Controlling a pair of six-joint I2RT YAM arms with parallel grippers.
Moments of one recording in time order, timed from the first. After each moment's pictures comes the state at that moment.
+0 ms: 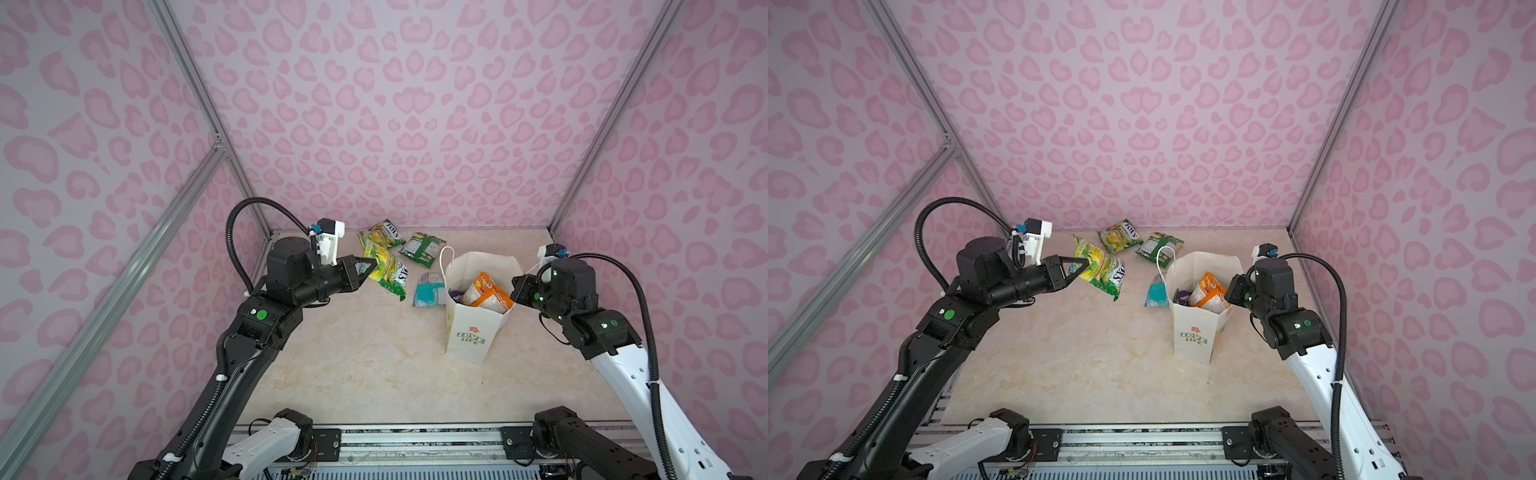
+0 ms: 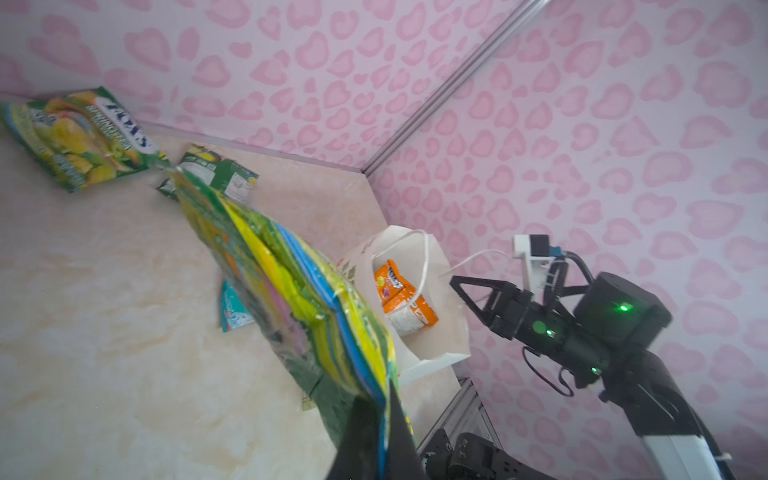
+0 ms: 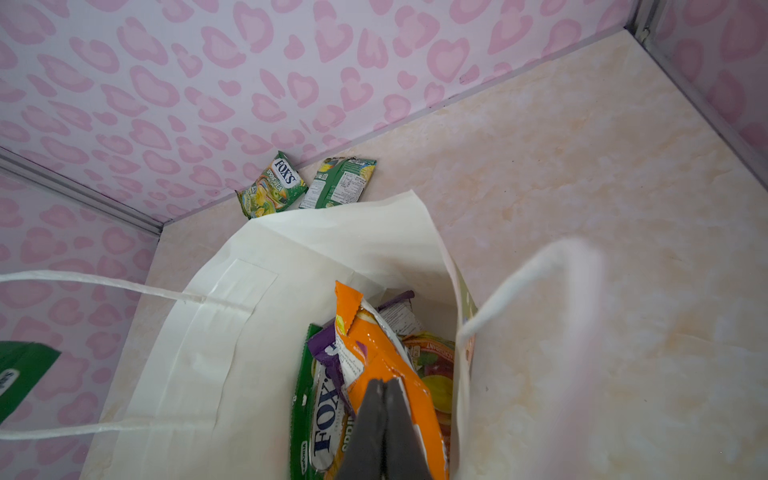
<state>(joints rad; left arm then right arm) -0.41 1.07 1.36 -0.58 0.48 -0.63 0.23 0.95 1.07 -0.69 0.01 0.52</state>
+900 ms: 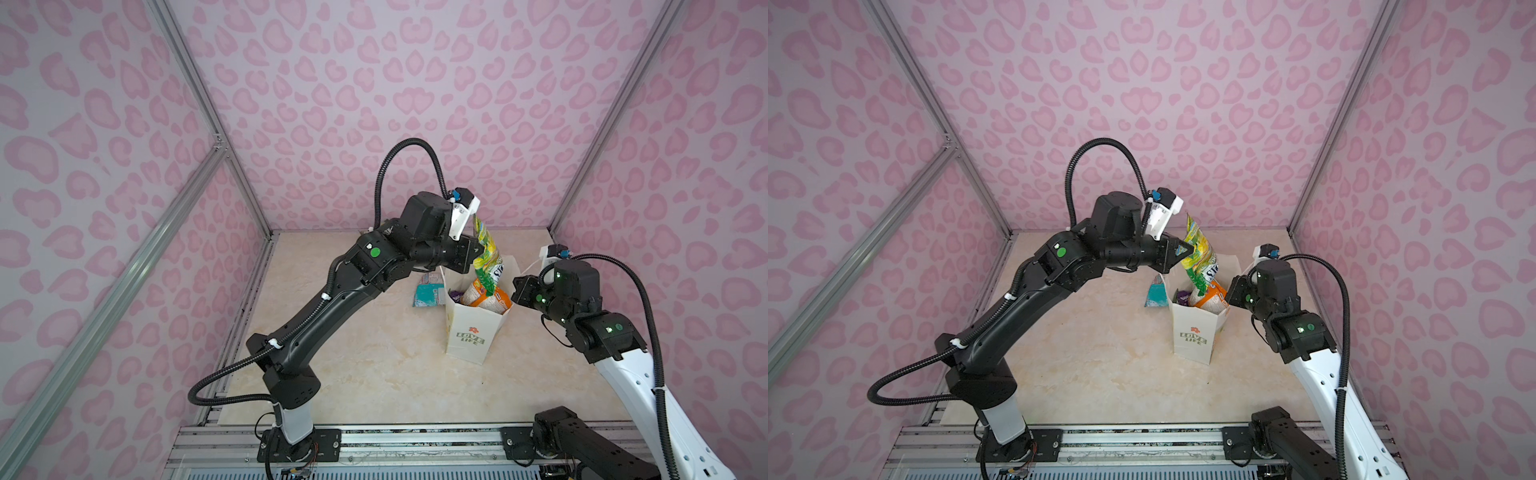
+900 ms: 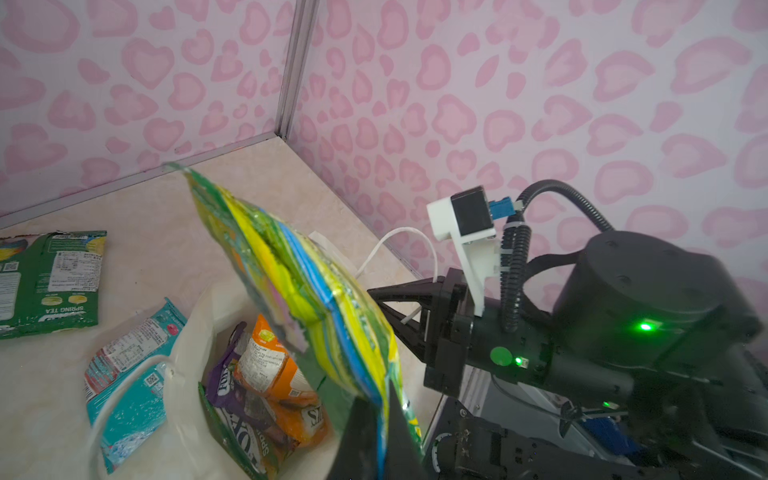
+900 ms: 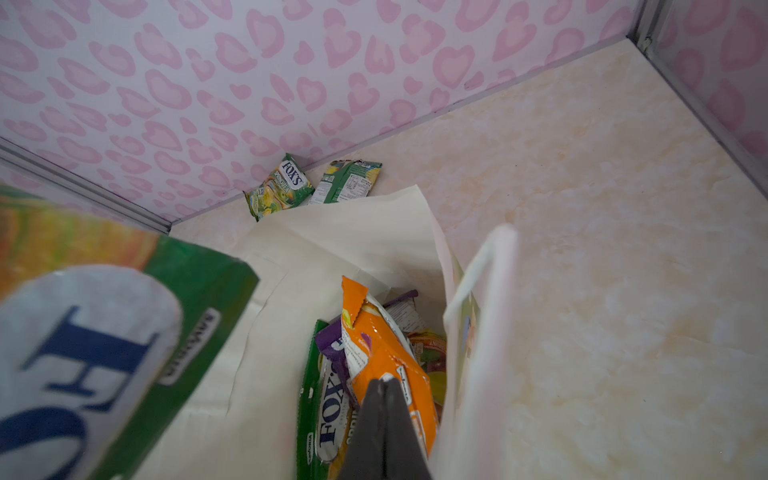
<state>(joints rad) -0.93 1.85 2.29 -0.88 0.21 -0.38 0.25 0.93 1.08 -0.71 0.01 0.51</state>
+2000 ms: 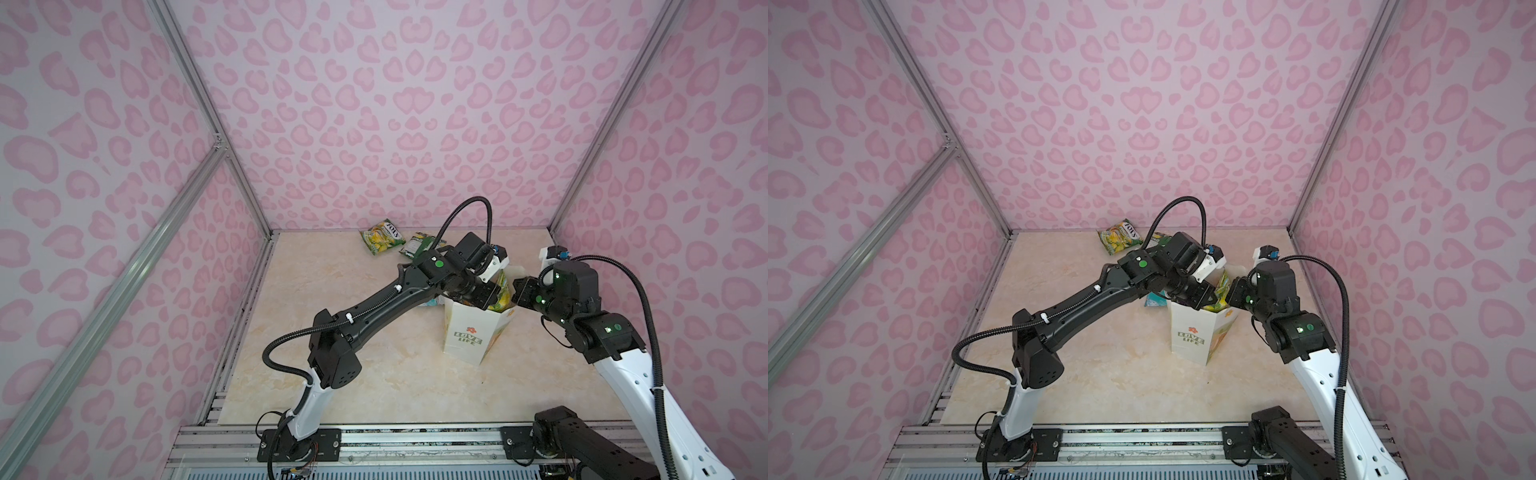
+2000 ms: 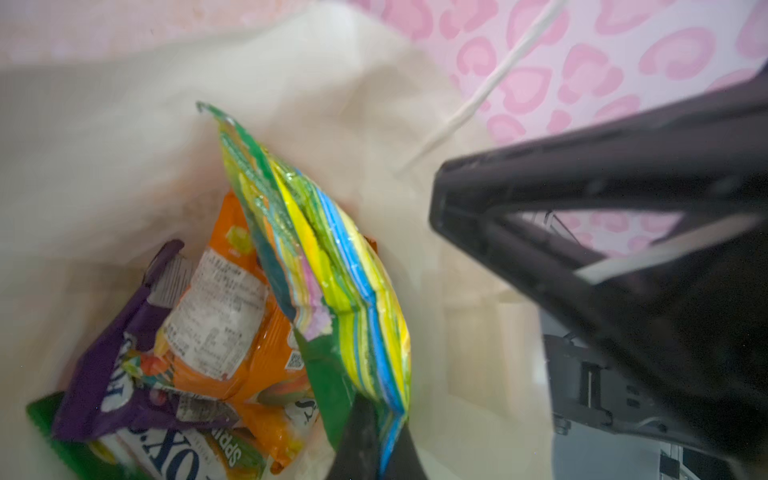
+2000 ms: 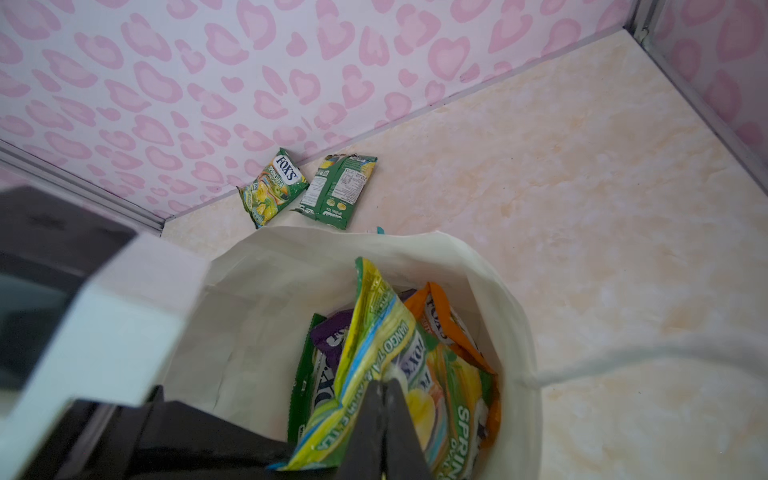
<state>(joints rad) -0.98 2.12 2.18 -0.92 0.36 -0.26 0.25 0.93 1.07 -0.71 0.01 0.51</state>
